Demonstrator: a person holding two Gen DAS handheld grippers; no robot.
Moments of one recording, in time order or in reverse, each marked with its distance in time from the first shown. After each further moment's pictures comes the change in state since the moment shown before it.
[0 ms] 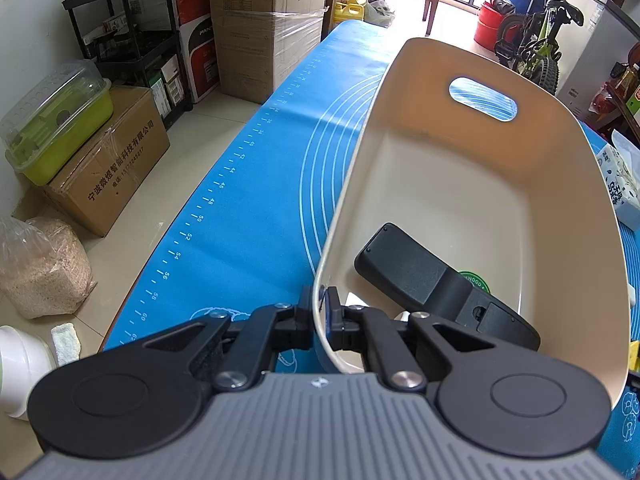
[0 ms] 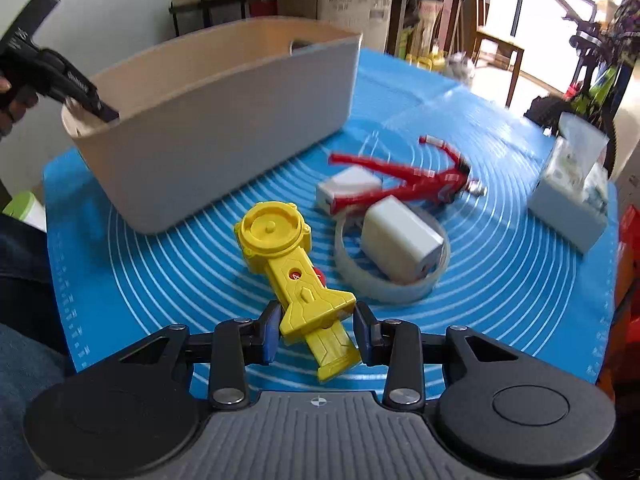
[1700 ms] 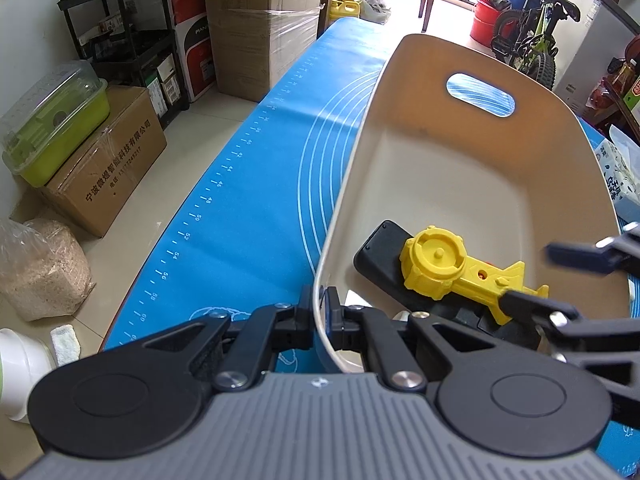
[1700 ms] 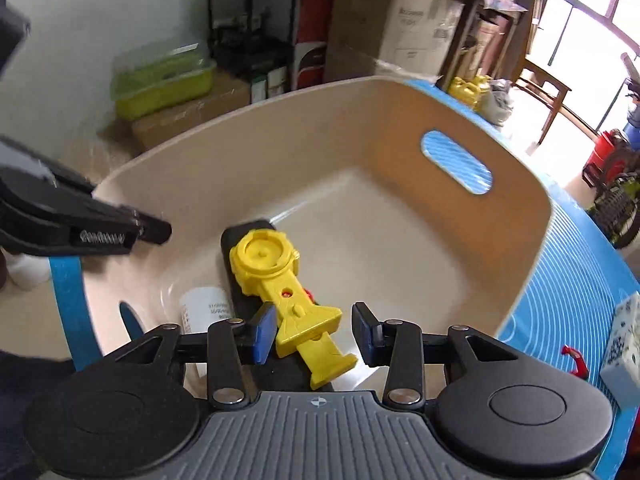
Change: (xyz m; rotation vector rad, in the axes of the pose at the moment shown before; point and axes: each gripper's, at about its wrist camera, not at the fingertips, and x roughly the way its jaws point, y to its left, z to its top) left arm 0.002 -0.003 0.000 0.009 0.008 -0.004; right arm 0.071 0.137 0.164 -0.090 0.071 -0.021
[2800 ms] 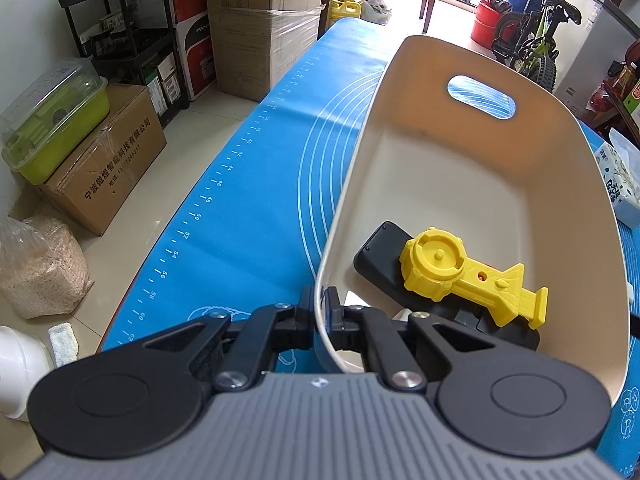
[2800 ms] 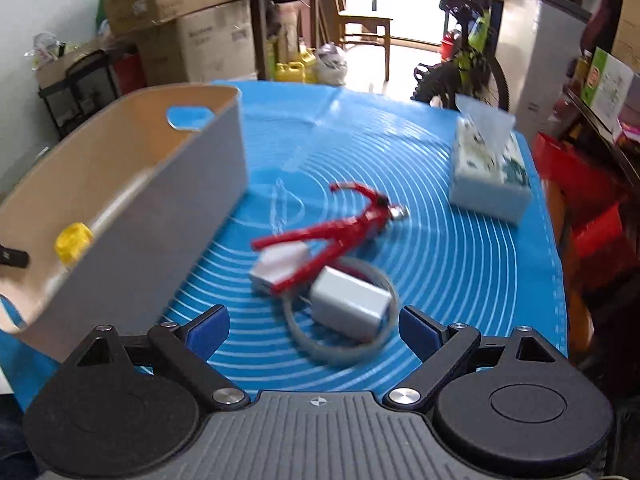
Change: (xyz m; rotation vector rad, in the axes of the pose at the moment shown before) left arm 0.000 0.004 0.001 -0.007 0.000 -0.005; right arm -0.039 -0.136 -0.138 0.476 -0.047 -0.219
